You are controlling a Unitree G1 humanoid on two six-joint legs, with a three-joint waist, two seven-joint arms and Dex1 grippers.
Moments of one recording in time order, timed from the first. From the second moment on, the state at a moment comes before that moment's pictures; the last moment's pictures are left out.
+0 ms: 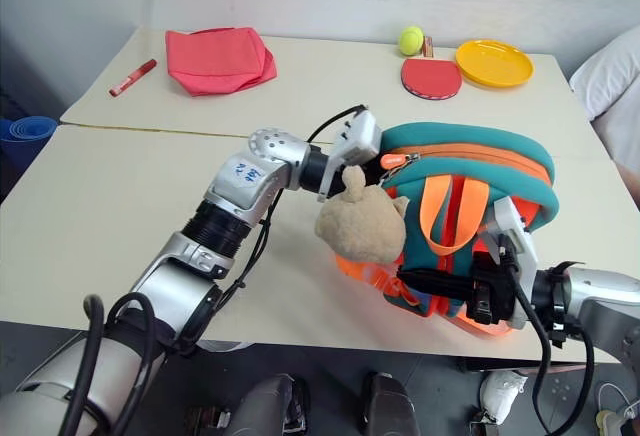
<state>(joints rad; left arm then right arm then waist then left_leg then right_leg) -1.12 0.18 -0.27 0.49 -0.25 0.40 -1.23 0.04 -0.98 -0.43 -0.60 1.24 0.95 0.79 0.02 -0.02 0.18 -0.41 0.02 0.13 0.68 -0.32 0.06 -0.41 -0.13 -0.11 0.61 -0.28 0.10</state>
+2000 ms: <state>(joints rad) -0.94 0.42 -0.19 0.80 -0.13 -0.09 -1.25 0.16 -0.79 -0.45 -0.62 1.21 0.82 0.62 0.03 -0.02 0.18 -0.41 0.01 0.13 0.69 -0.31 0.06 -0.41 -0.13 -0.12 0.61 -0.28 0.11</state>
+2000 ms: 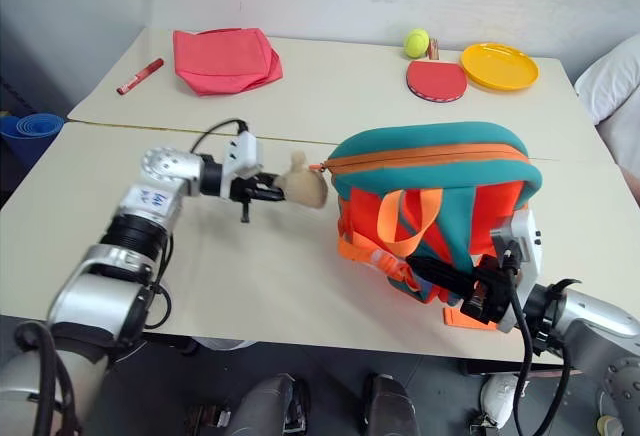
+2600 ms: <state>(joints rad) -0.60 0.61 -0.02 0.36 -0.29 0.18 -1.27 0.31 -0.66 -0.45 -0.60 0.69 0.35 0.74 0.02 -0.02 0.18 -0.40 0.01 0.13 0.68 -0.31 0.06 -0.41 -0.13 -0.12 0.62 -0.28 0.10</state>
